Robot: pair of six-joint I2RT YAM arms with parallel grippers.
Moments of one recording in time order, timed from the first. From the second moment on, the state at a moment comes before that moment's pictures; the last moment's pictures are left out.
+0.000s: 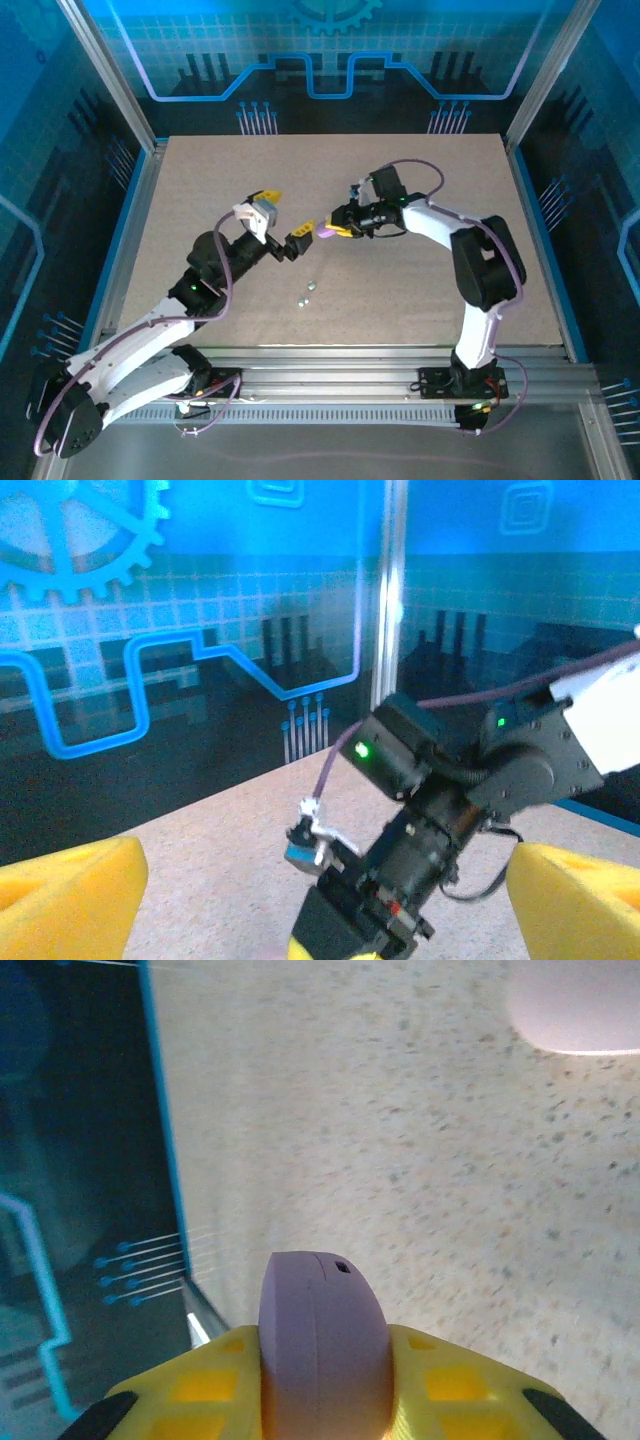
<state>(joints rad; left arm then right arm) -0.59 0.92 0.61 0.40 0.07 -0.03 0.41 1.92 1.27 -0.27 -0.75 0.76</state>
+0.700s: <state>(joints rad) -0.53 0.93 0.74 0.10 0.07 -0.17 0.52 2.14 1.44 -0.26 -0.55 0.80</state>
